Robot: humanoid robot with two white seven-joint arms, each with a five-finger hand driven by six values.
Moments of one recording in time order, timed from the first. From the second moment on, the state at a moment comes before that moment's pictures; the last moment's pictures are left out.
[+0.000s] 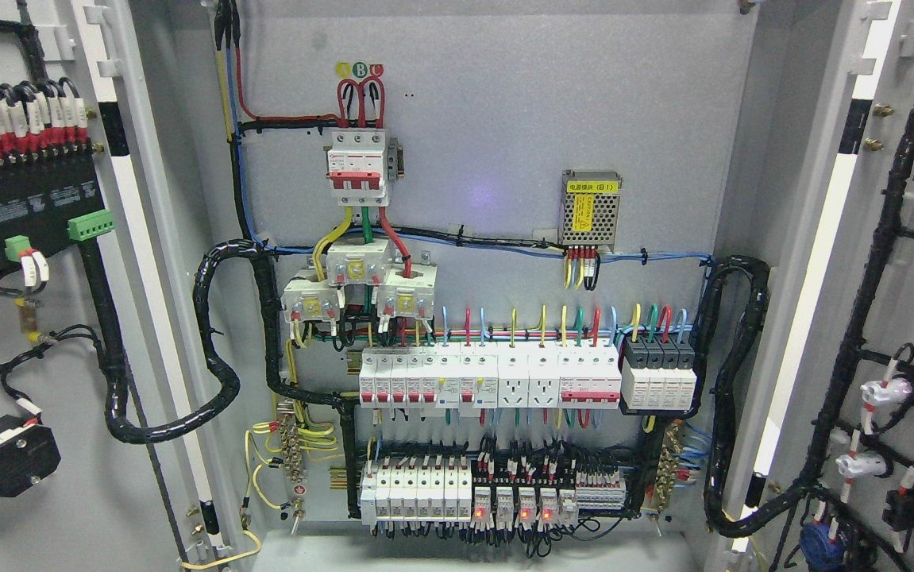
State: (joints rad) left arm 0.45 0.41 0.50 -1.93 0.59 -0.32 -0.24; right arm 0.32 -0.36 -0.29 -2.02 -0.71 -0.48 0.28
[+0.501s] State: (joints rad) left arm 0.43 0.46 0.52 -1.85 0.65 -0.32 -0.24; right arm 0.33 -0.34 -0.32 -2.00 -0.72 -0.48 0.29
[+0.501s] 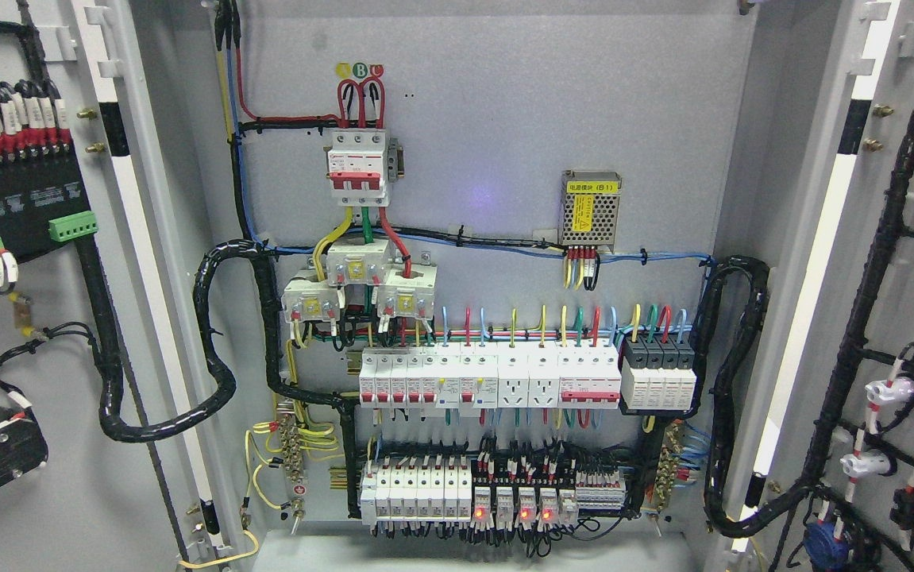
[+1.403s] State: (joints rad) left arm 0.42 0.53 0.53 -1.77 0.73 -0.32 -0.23; right arm 0.40 -0.31 -0.38 -2.00 -0.78 -0.48 0.29
